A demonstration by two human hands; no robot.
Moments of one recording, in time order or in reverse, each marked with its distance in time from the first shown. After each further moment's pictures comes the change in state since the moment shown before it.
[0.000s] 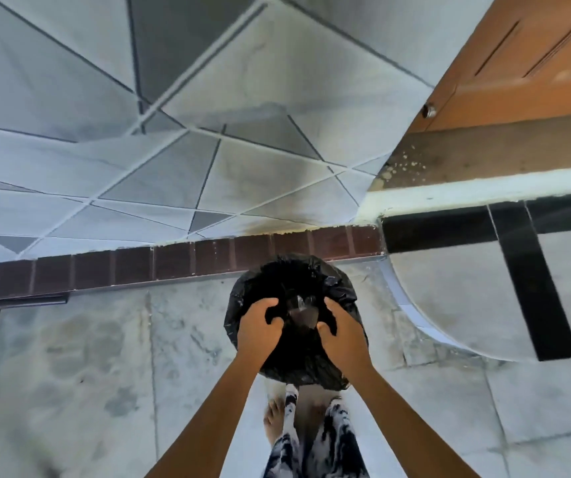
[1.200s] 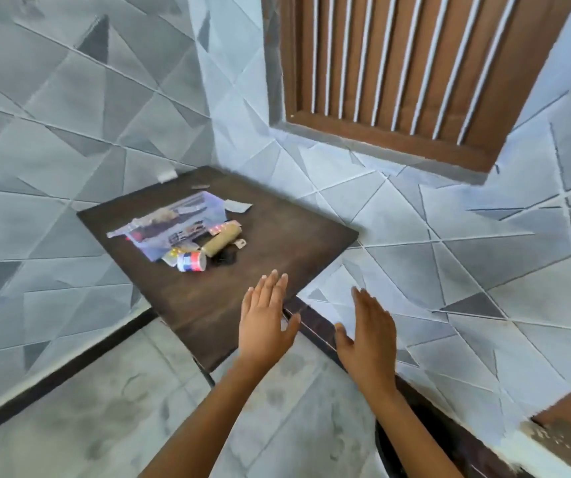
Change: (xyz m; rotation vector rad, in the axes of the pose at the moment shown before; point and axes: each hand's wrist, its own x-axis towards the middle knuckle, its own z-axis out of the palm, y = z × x) left_hand -0.579 -0.042 -0.279 0.200 1.172 0.043; right_hand -0.493 -0.284 0.016 -0.382 0.230 -1.270
